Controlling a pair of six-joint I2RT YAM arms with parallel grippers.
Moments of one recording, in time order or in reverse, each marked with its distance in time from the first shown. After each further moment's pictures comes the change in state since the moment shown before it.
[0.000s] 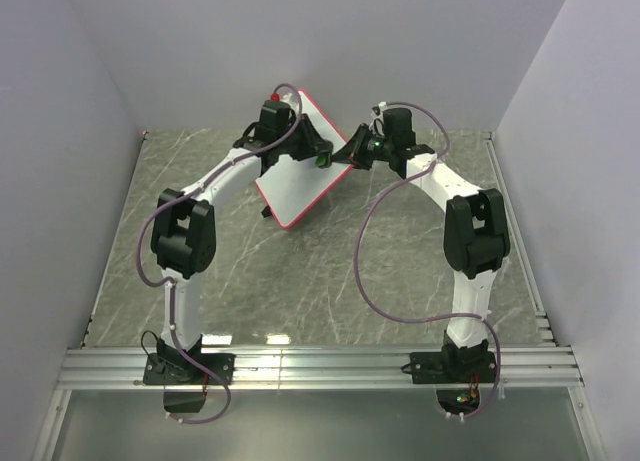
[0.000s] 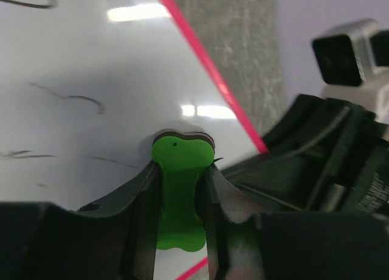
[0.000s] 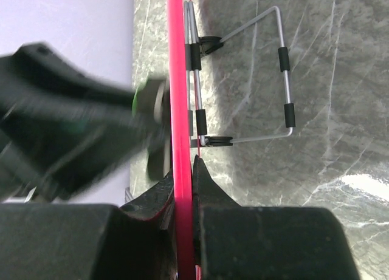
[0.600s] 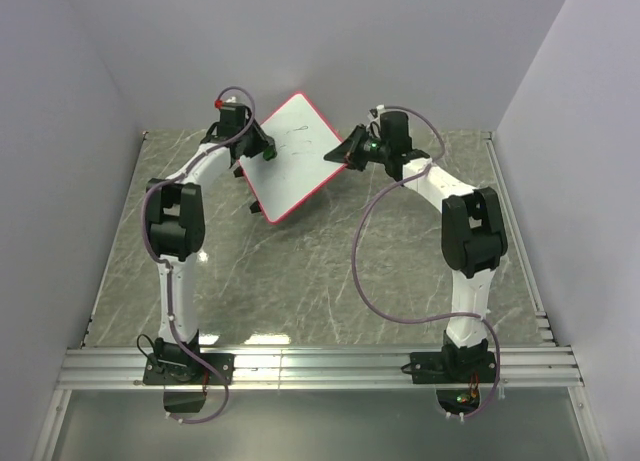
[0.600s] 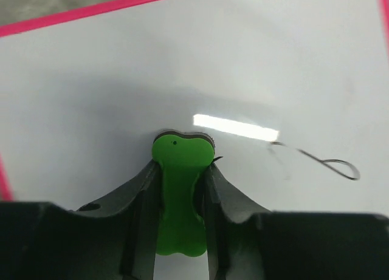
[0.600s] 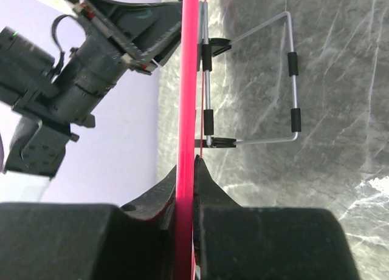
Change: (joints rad) left arm 0.216 0.137 0.051 -0.006 -0.175 -0.002; right arm 0.009 0.016 -0.057 0.168 -0.033 0.160
